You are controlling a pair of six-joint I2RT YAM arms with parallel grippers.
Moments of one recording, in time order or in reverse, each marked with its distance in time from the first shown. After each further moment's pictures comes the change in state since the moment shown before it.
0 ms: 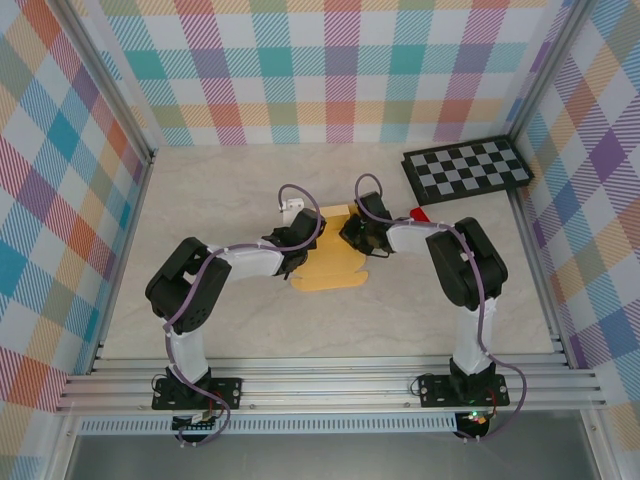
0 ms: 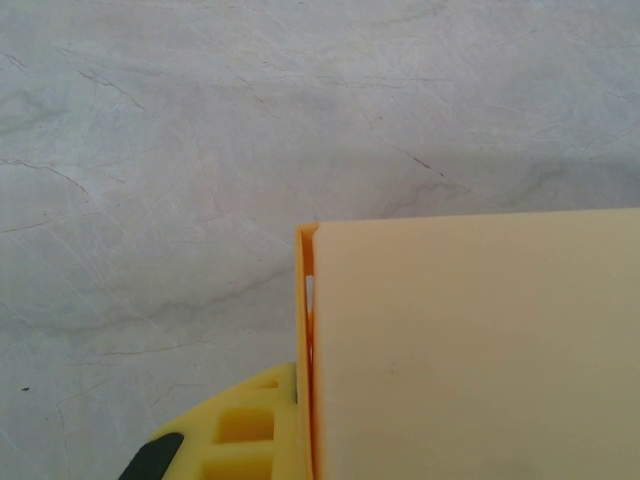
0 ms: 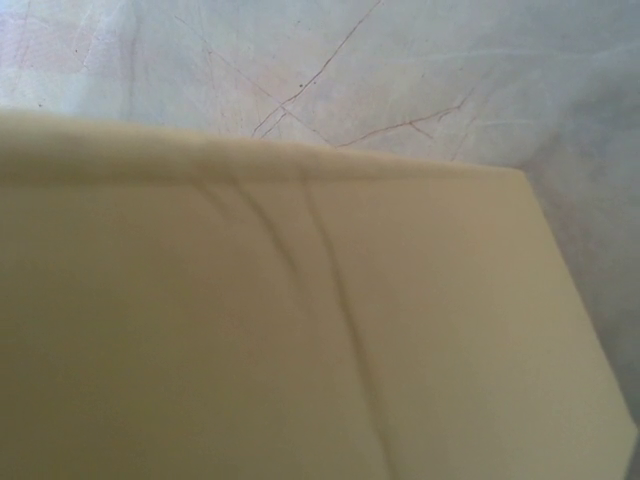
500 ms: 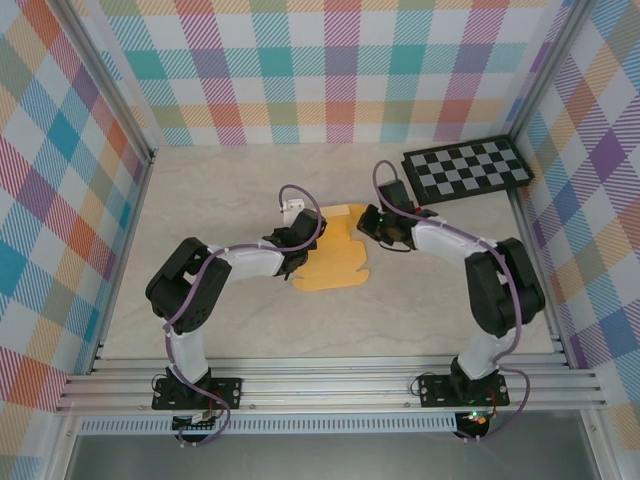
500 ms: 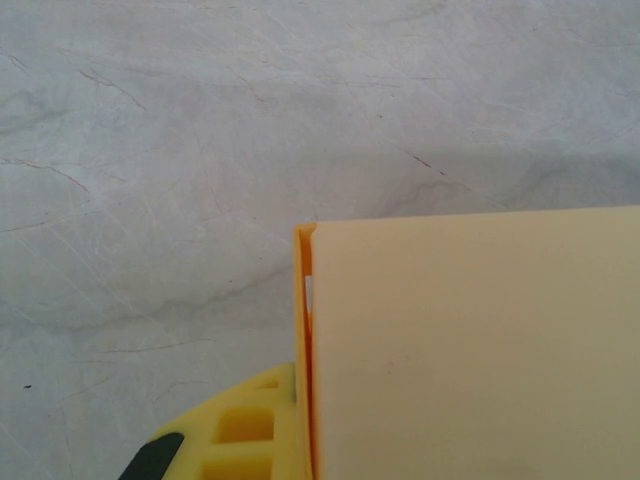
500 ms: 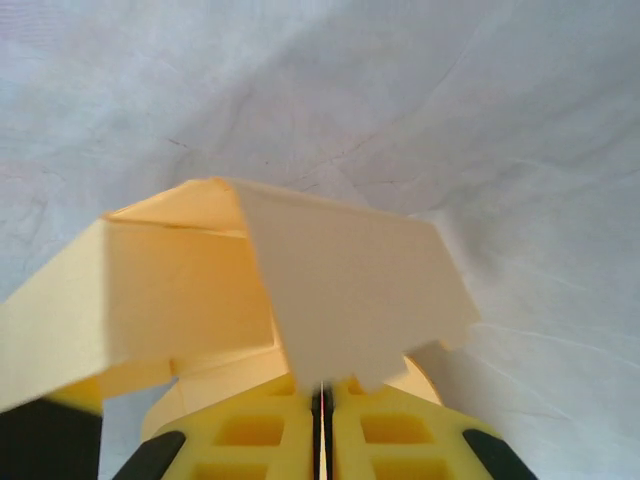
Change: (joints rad) left arm -0.004 0.000 0.000 -0.001 -0.010 0.002; right arm -0.071 -0.304 -0.066 -0.184 0.021 -0.279
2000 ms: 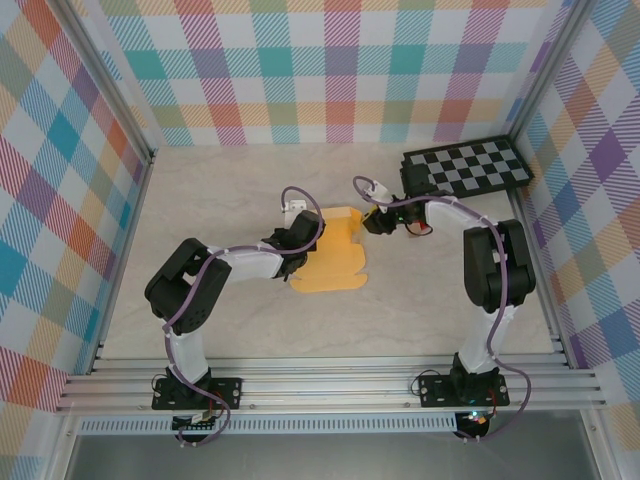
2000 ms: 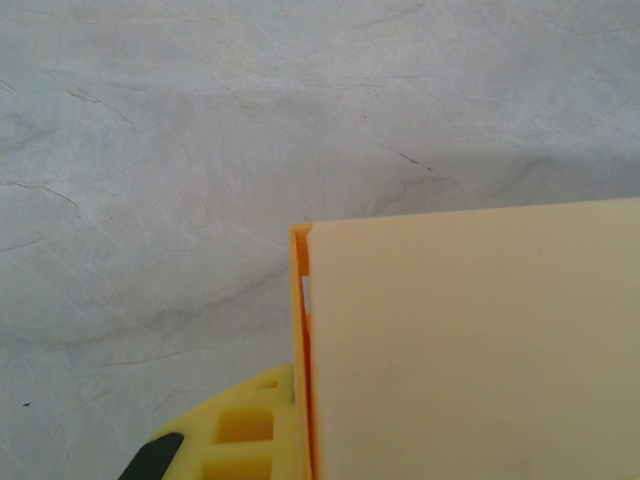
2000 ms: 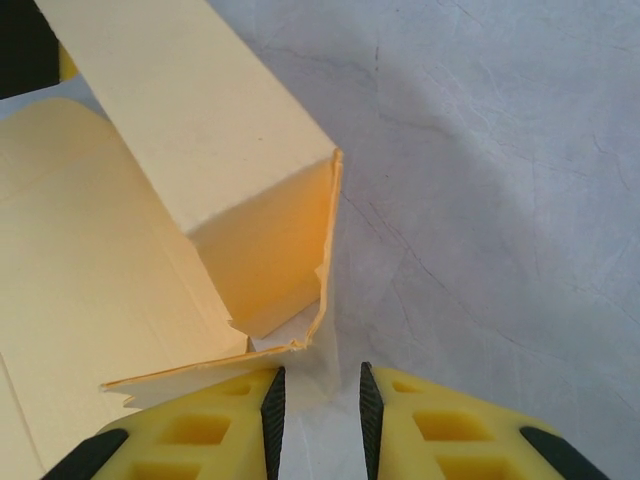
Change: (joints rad) left arm -0.001 -0.006 -0.026 0.051 0.015 0.071; right arm -0.164 0.204 0.195 -0.126 -0.457 -1.423
